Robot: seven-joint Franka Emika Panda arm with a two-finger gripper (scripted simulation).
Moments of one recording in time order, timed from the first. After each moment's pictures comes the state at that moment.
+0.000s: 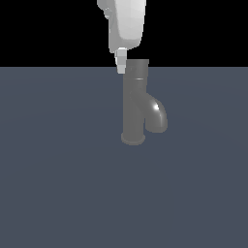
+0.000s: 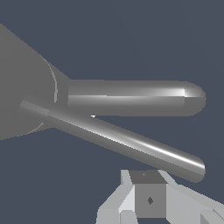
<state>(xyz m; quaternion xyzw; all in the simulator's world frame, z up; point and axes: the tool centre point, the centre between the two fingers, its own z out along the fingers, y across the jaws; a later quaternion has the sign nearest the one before) -0.080 0.008 0.285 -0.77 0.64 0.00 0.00</state>
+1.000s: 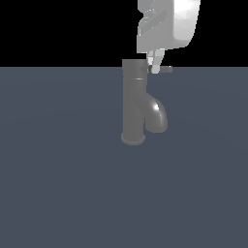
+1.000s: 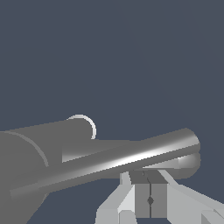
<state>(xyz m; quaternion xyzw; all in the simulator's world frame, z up) -0.072 -0.071 0.285 -0.77 0.64 0.00 0.00</state>
